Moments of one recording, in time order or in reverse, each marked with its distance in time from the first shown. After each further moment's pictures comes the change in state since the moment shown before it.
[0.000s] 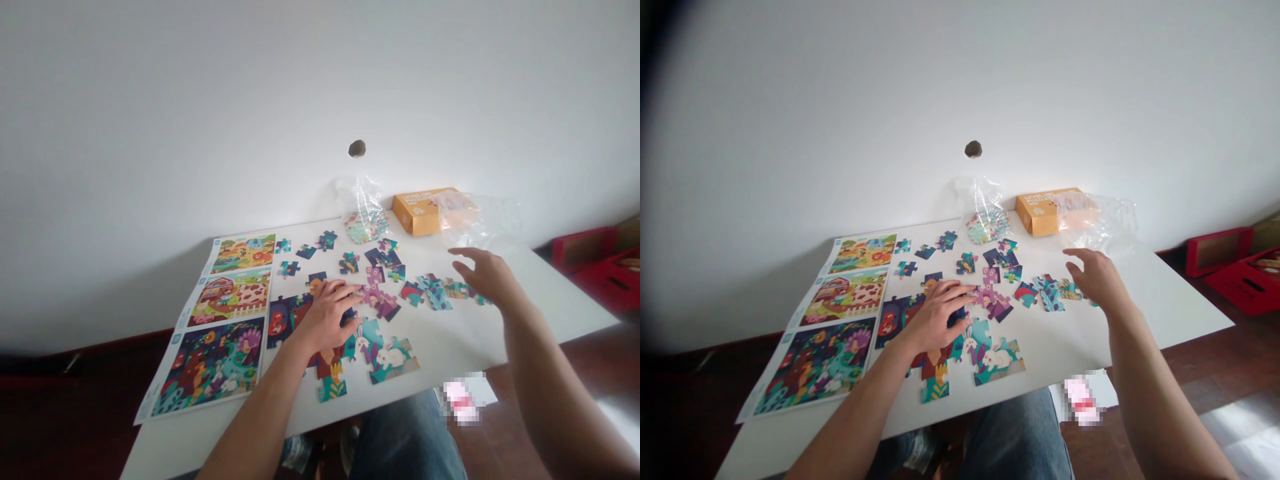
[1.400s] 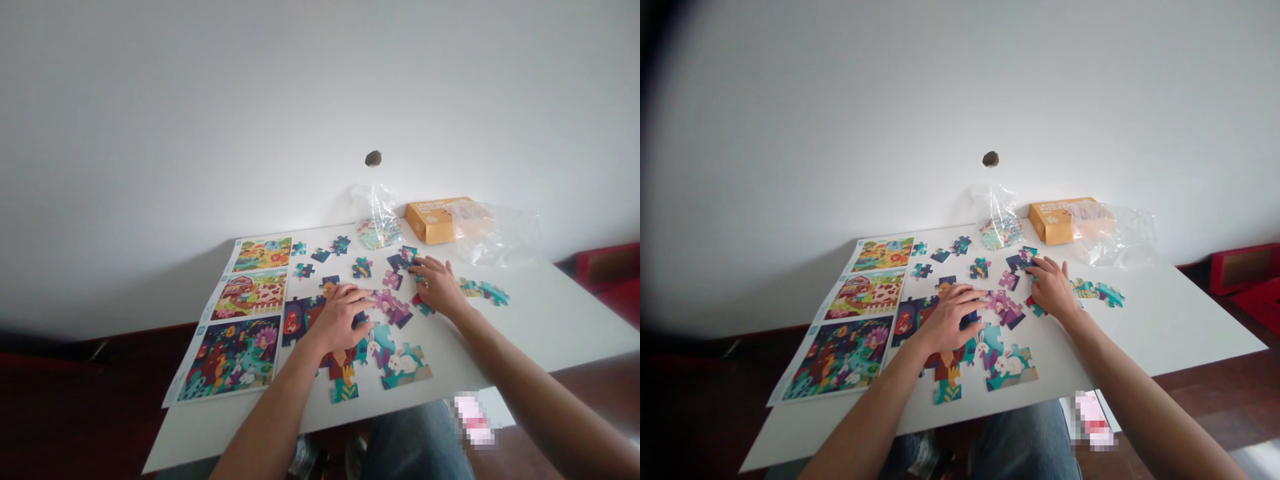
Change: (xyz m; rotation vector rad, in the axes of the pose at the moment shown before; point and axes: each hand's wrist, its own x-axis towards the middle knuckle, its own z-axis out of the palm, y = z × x) left_hand -0.002 0.004 -0.002 -0.035 0.026 -0.003; right_hand 0.003 -0.061 0.082 -0.009 -0.026 -0.278
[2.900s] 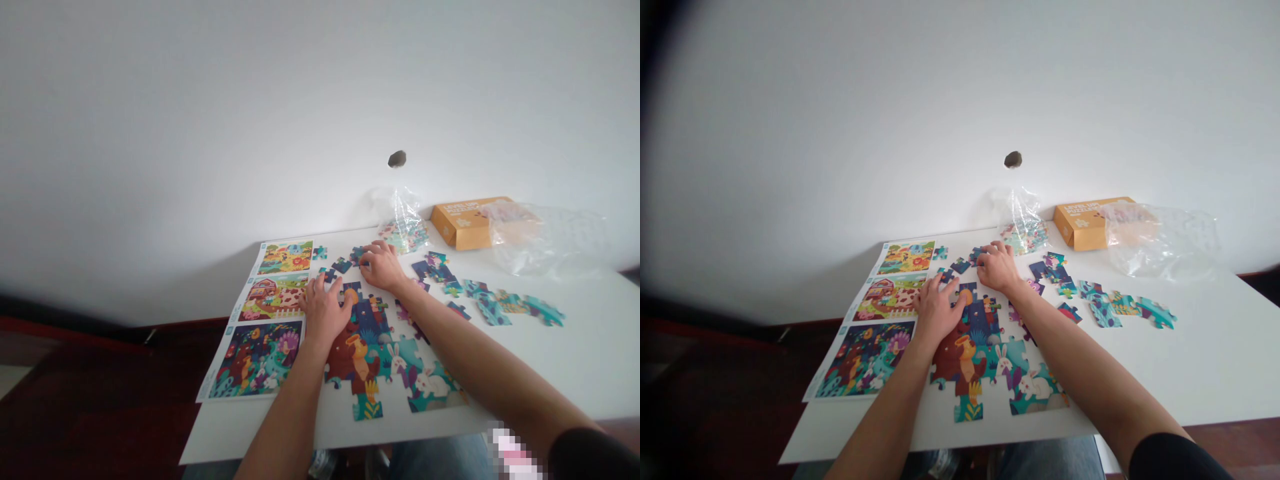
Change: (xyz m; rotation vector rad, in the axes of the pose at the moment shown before) left_hand -0.012 -0.039 -0.010 0.463 0.294 -0.732; right_hand 0.112 -0.133 0.060 0.103 -0.060 -0.230
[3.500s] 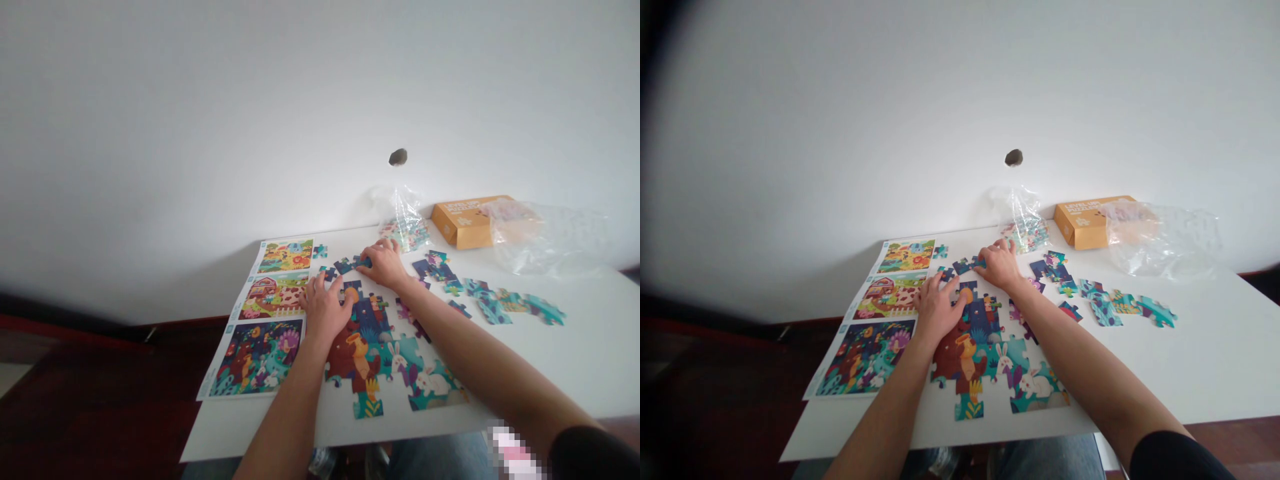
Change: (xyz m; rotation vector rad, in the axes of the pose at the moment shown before) left_hand 0.000 -0.002 0.002 -0.008 0.011 -0.005; right_hand 0.003 0.005 0.001 0.010 0.029 0.016
